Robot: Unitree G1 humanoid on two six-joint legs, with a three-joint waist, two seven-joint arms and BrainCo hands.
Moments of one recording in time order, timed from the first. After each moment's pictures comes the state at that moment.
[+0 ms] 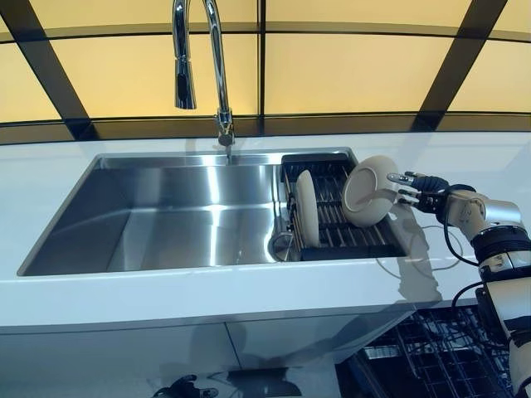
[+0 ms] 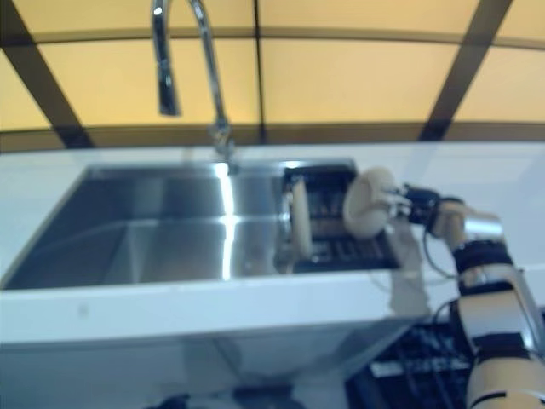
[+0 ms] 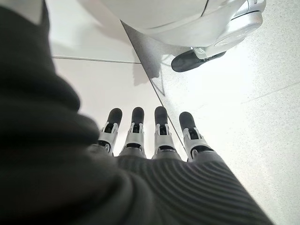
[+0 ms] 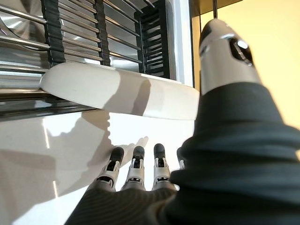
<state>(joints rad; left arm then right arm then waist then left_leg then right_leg) 0.00 0.28 -0.40 1.19 -0.03 -0.01 -0.02 -0.88 -0.76 0.21 0.91 0.70 0.54 0.11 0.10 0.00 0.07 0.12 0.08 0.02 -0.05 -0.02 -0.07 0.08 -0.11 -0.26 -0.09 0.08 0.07</state>
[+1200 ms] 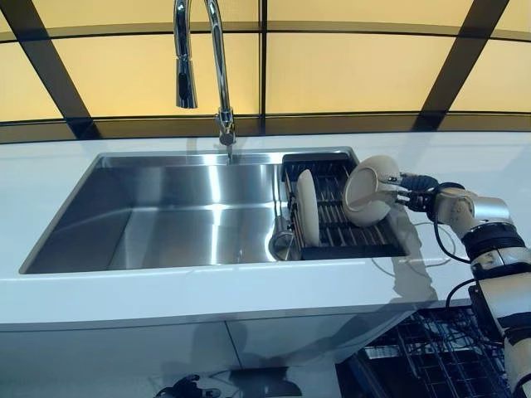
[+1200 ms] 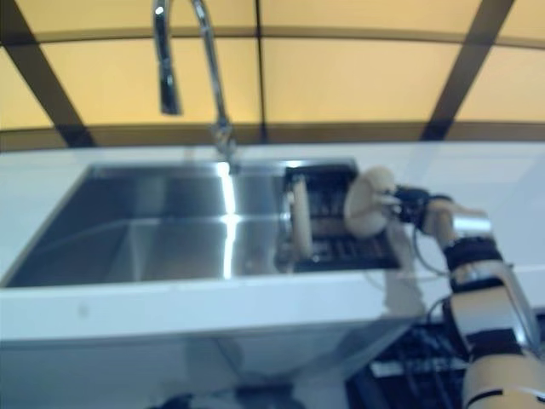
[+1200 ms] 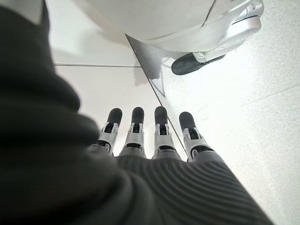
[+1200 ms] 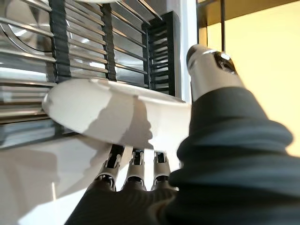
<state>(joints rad) -0.01 0.27 -0.41 1.19 -0.03 -0.01 -0.02 -0.91 -0.72 0.26 0.90 0.68 0.55 0.10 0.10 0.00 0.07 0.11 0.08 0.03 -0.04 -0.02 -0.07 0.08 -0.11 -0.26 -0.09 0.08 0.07</state>
